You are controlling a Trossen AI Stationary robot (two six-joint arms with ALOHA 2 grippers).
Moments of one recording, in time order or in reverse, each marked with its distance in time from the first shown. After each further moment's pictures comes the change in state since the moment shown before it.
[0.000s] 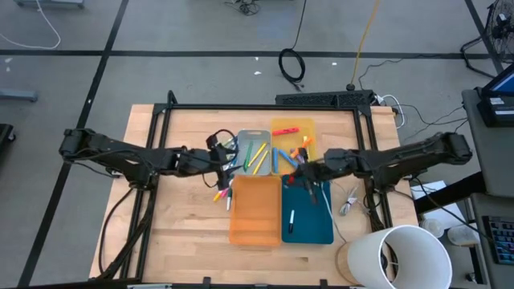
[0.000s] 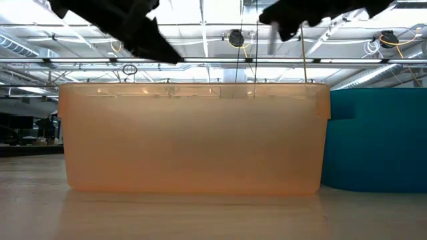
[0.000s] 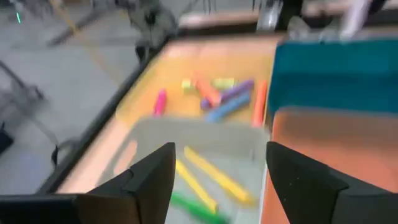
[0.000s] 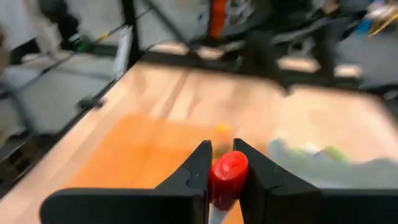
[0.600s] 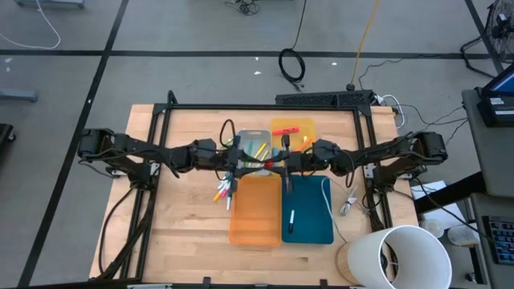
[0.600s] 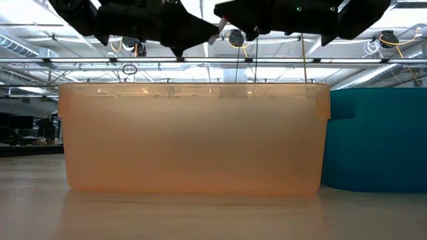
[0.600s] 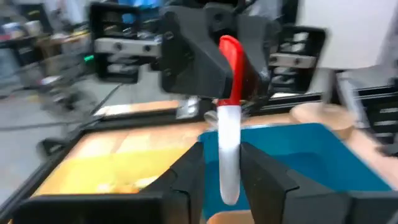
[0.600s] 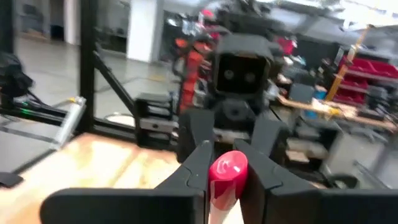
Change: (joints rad) left arm 0.130 0.224 0.000 0.589 0.484 0.095; right arm -0.122 0.321 0.001 0.693 -0.063 -0.113
